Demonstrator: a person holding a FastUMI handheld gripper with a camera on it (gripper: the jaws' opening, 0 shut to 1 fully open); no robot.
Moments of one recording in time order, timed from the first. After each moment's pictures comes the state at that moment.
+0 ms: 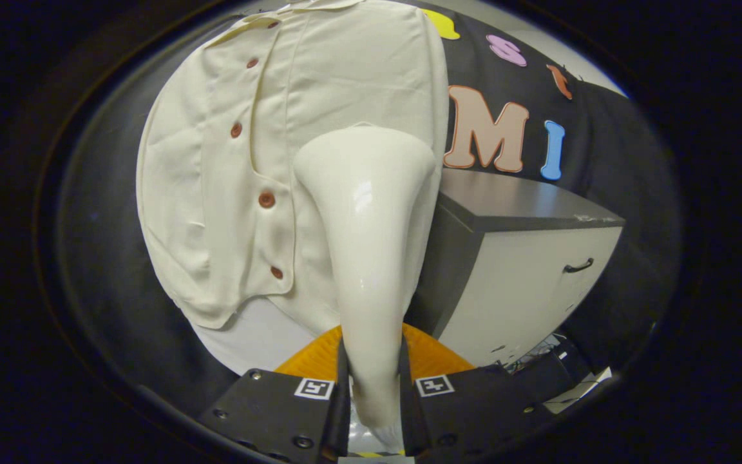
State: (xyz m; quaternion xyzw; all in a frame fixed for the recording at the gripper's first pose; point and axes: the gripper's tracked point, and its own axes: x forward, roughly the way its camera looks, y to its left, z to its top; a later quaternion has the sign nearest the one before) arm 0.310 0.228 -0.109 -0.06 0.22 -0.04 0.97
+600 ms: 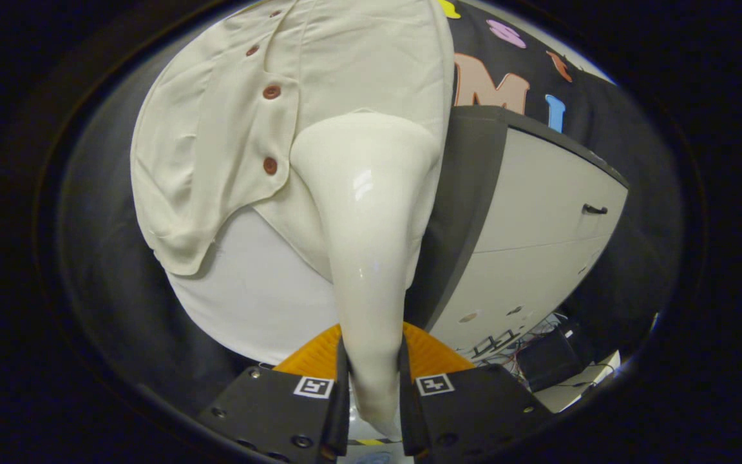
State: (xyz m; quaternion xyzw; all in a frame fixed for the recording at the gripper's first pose) arm 0.289 0.226 -0.197 -0.05 0.26 -0.05 0.96
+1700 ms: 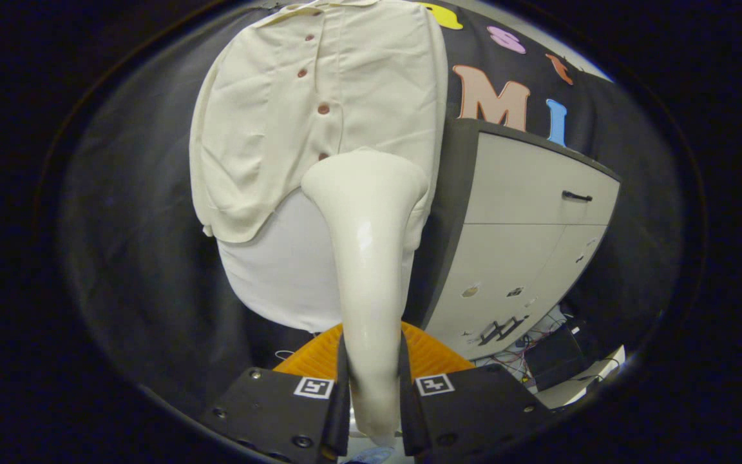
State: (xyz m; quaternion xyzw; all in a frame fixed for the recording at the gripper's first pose) arm 0.190 0.240 -0.171 -0.05 0.25 0.01 0.97
